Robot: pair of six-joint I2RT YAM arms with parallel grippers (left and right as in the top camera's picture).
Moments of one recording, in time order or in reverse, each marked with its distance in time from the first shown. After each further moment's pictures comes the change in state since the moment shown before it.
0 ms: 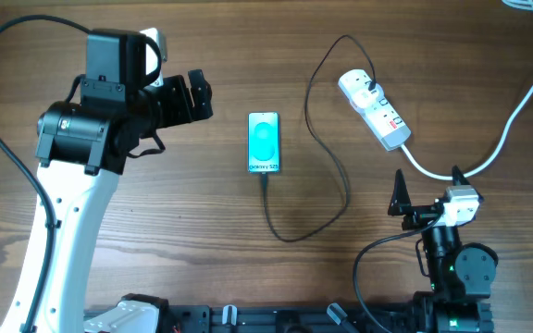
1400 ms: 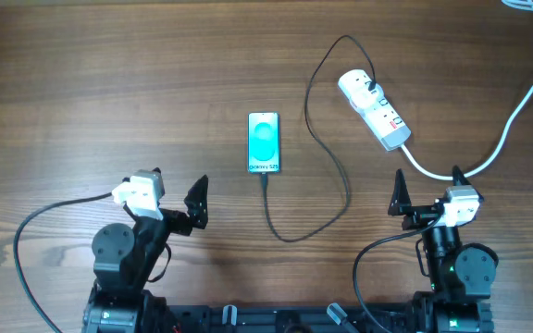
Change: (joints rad) left arm 0.109 -1.070 -1.342 0.912 0.140 0.123; right arm 0.000 -0.005 0.000 0.002 0.000 0.000
